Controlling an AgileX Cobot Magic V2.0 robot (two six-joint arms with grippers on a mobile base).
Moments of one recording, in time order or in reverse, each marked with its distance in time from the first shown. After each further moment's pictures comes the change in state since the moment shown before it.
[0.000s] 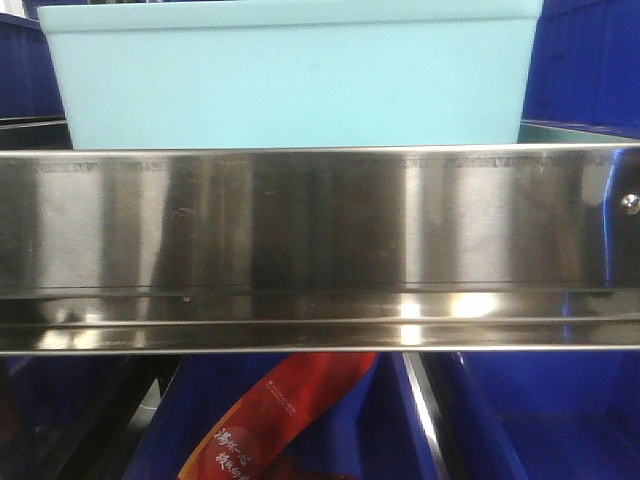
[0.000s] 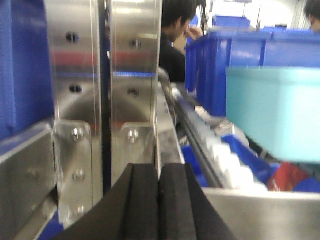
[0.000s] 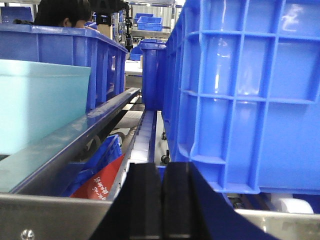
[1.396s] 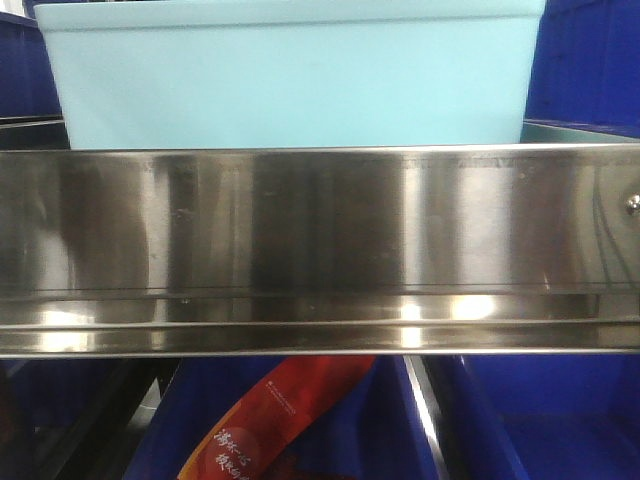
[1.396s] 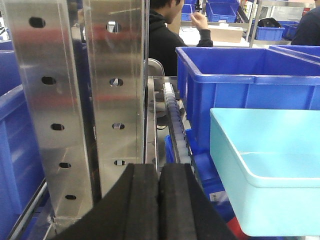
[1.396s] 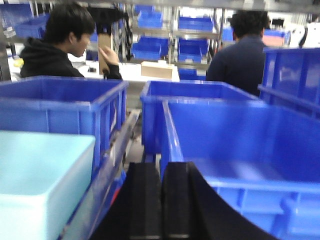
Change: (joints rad) left arm 0.000 0.459 -0.786 -0.004 0.537 0.009; right arm 0.021 0.346 -0.738 0.002 0.436 0.000
